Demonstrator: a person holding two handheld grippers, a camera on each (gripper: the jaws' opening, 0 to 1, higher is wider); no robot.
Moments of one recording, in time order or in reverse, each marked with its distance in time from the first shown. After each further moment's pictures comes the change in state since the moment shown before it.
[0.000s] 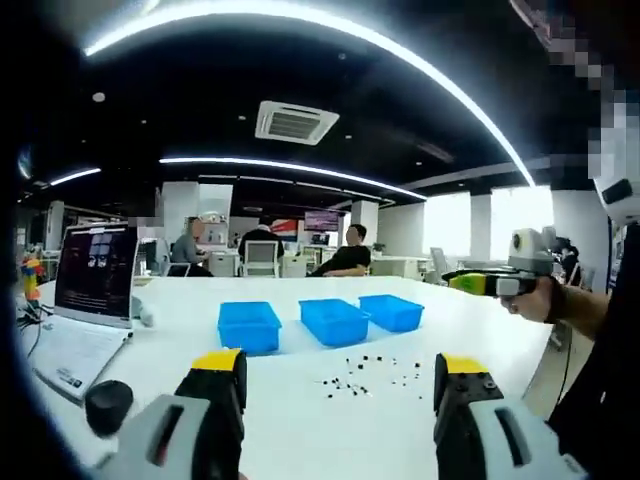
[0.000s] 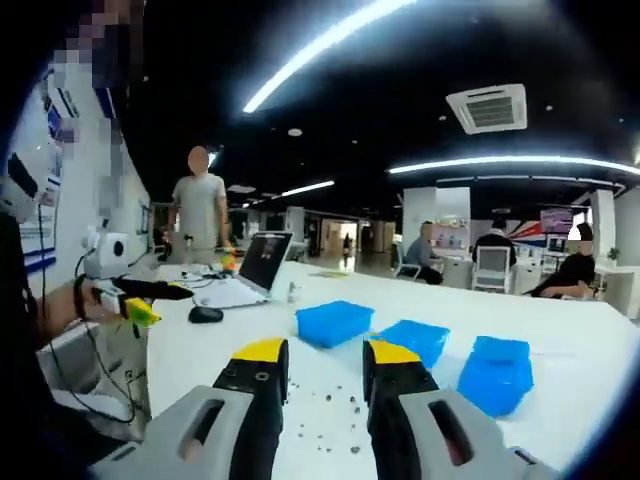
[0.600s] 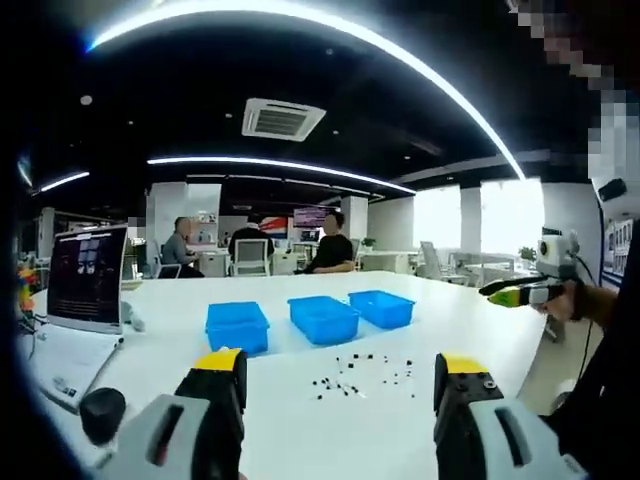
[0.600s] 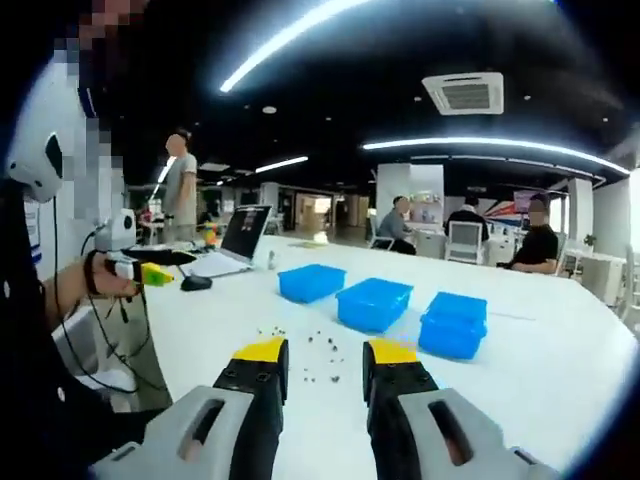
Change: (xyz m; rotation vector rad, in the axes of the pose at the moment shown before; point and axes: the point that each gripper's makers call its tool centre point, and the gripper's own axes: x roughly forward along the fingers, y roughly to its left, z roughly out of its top) left arm -0.001 -0.004 -0.003 0.023 0.020 -0.016; right arm -0.033 -0.015 -0.031 0.007 0.162 -0.033
